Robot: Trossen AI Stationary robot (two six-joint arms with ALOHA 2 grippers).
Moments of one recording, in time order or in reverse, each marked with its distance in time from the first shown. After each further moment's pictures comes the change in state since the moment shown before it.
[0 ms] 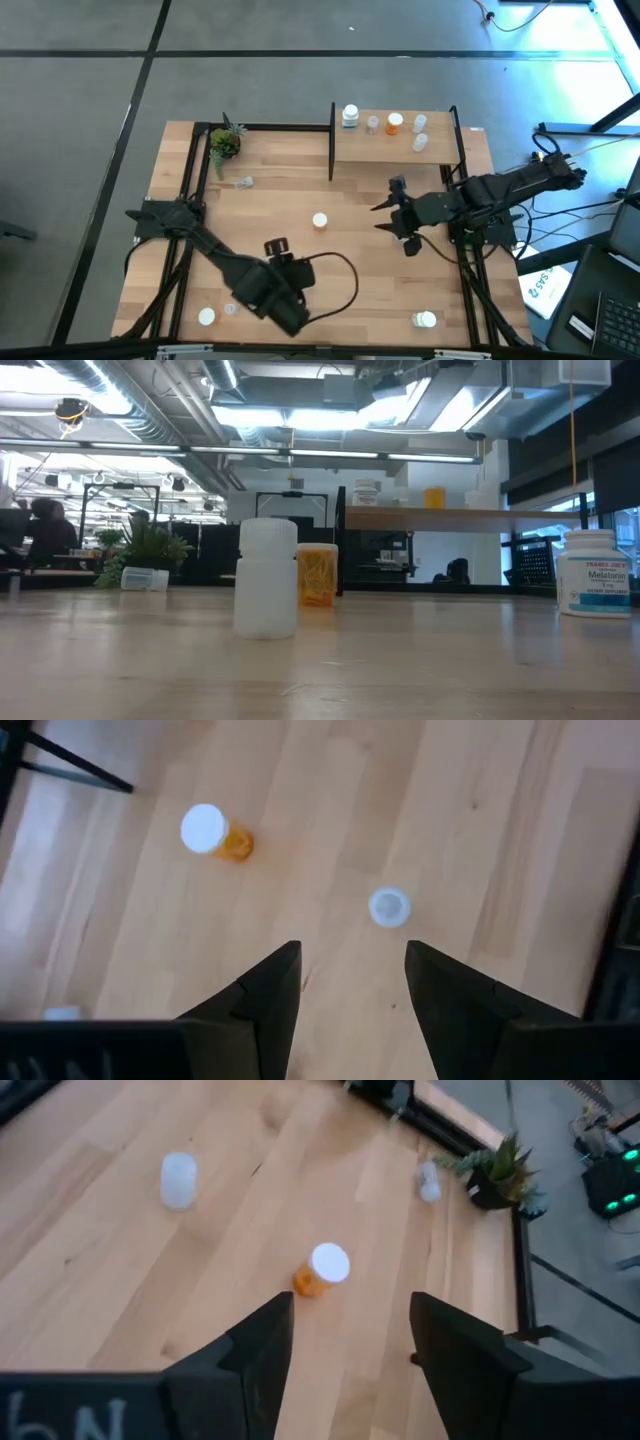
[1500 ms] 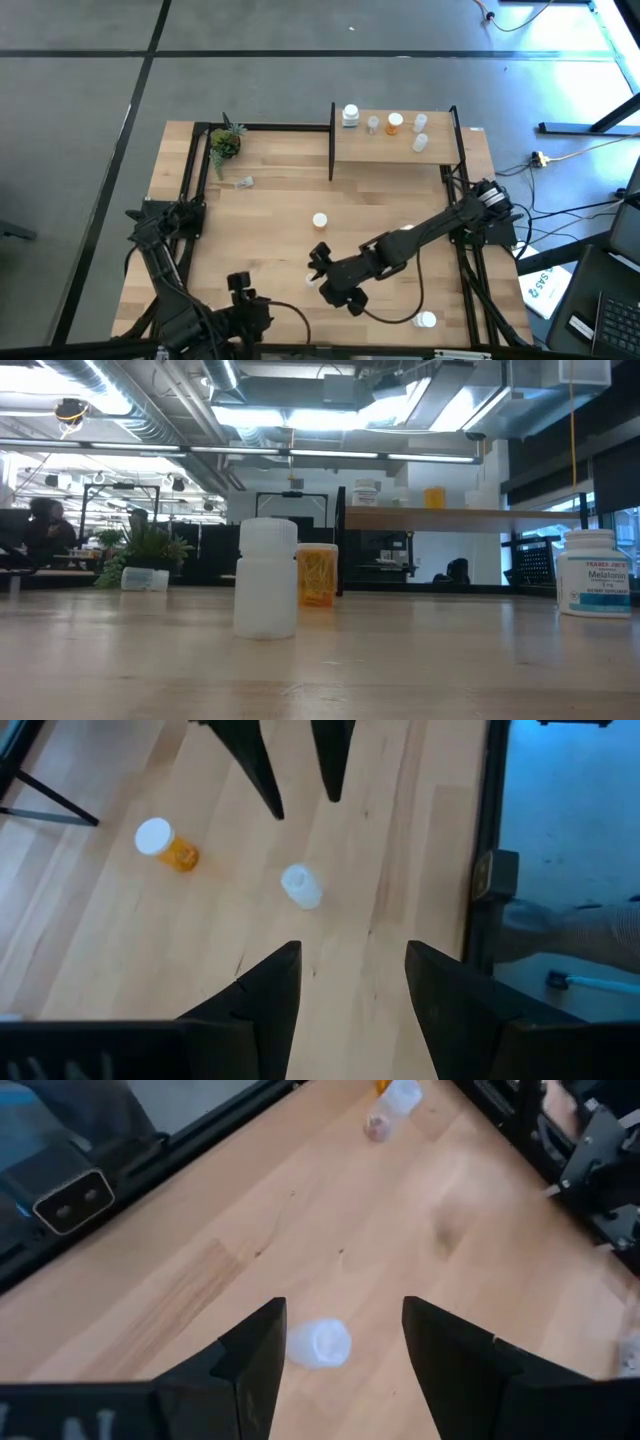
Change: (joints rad) left arm -0.305 -0.053 -0.001 -0.002 -0.163 -0.197; right arm 0.117 0.778 0.537 0.091 -0.227 -0.103
